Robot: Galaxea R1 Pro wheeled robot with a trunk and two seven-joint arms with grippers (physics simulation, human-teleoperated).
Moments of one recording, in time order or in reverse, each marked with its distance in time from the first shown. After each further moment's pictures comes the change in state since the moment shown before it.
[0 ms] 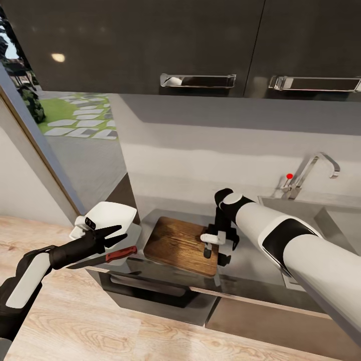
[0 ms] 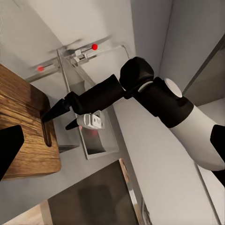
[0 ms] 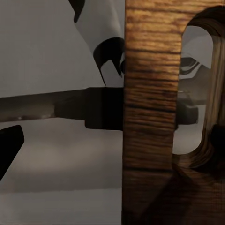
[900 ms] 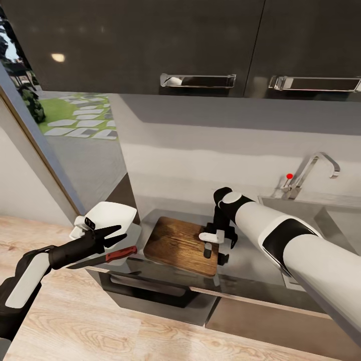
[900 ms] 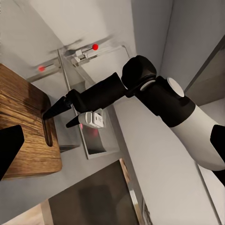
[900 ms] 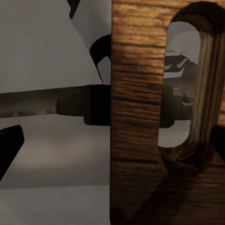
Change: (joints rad) left arm 0.000 0.004 0.000 0.001 0.001 0.000 0.000; right arm -0.001 0.000 0.000 0.022 -0.001 0.001 0.000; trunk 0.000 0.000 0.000
